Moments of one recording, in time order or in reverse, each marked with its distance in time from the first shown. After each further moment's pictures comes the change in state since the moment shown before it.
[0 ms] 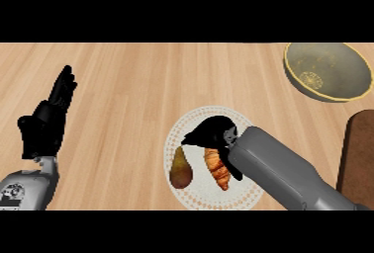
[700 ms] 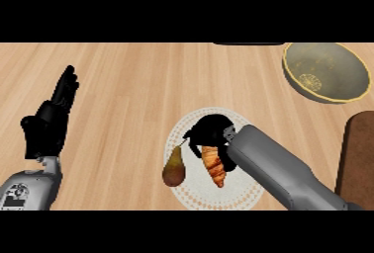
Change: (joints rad) left arm -0.001 -0.037 0.019 -0.008 -0.033 -0.023 0.006; right arm -0.012 0.038 -0.009 0.130 0.226 -0.145 -0.273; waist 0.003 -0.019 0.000
